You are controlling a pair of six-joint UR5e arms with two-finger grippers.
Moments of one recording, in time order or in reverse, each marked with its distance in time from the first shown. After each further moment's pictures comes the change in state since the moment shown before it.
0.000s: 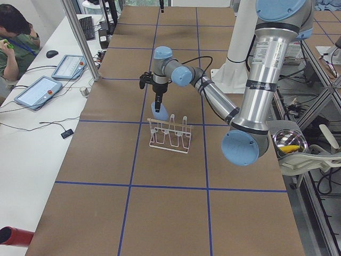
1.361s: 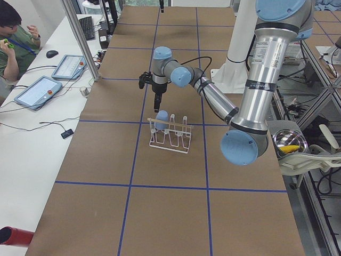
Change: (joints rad) left arm -0.012 -0.007 0.000 -0.017 0.000 0.003; right arm 0.001 -0.003 0.003 0.003 0.004 -0.001
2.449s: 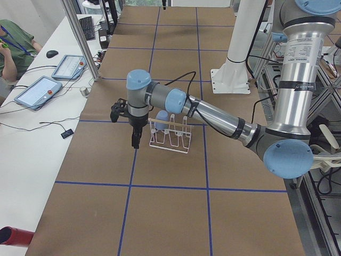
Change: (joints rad) left arm -0.562 0.120 0.264 -0.001 -0.224 0.599; right arm 0.084 -0.082 0.000 0.010 -0.002 -0.016
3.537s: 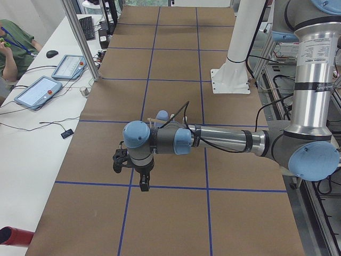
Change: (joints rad) left arm -0.099 0.077 0.157 -0.026 -0.103 0.162; right arm 0.120 -0.134 -0.002 -0.007 0.004 -0.149
